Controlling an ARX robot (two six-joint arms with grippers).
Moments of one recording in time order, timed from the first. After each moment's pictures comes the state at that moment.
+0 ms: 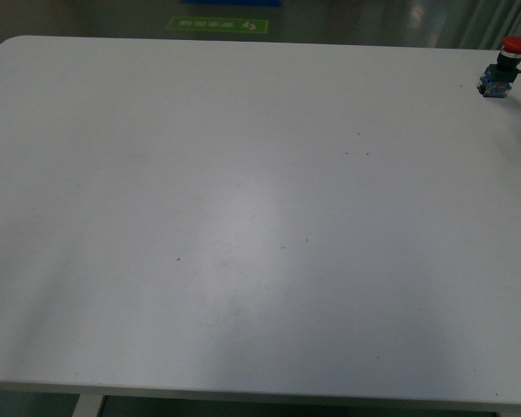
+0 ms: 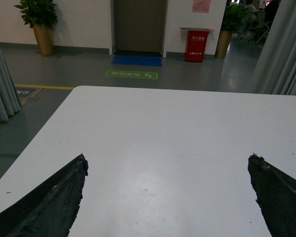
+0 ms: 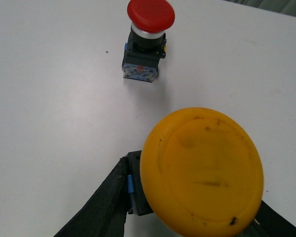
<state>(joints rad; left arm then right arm) 0.00 0.00 0.02 0.00 0.00 -0.01 -0.19 2.05 1.18 0.31 -0.08 -0.28</state>
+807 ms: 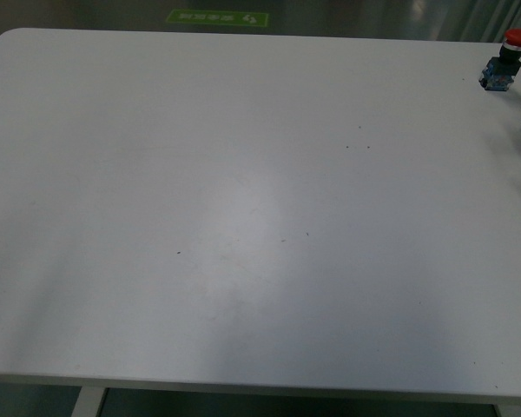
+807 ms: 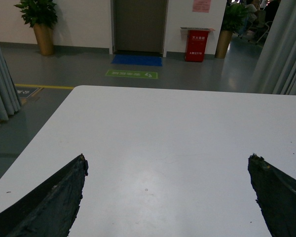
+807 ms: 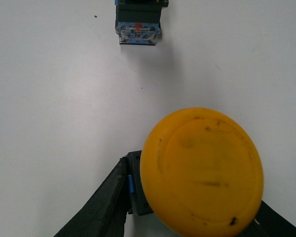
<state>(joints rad) 0.00 0.00 0.02 0.00 0.00 -0.01 -0.16 2.13 1.19 0.32 -0.01 -0.13</state>
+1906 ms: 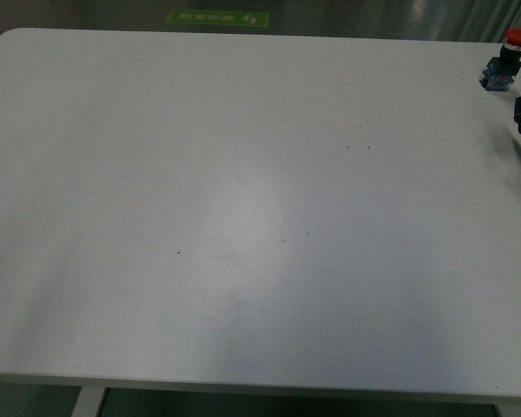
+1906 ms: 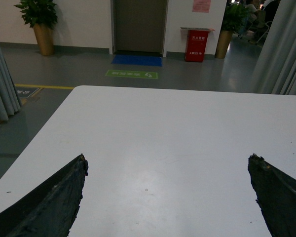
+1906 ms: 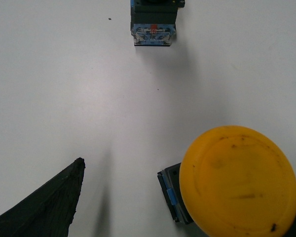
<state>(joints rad) 0.00 0.00 0.02 0.00 0.00 -0.01 -0.15 2.14 1.19 0.31 -0.03 -0.09</state>
